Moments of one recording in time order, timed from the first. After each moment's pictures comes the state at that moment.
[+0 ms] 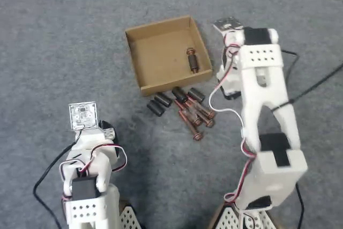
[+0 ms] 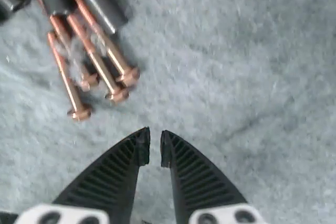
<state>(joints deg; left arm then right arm) -12.6 -103.2 97.6 62.0 5.8 -8.9 11.5 -14.2 100.2 15.3</state>
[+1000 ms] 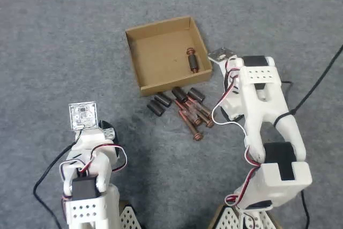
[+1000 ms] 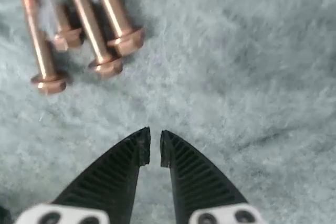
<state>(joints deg) -12.6 -103.2 97.6 62.0 5.8 -7.7 7.0 12.7 82.6 26.3</state>
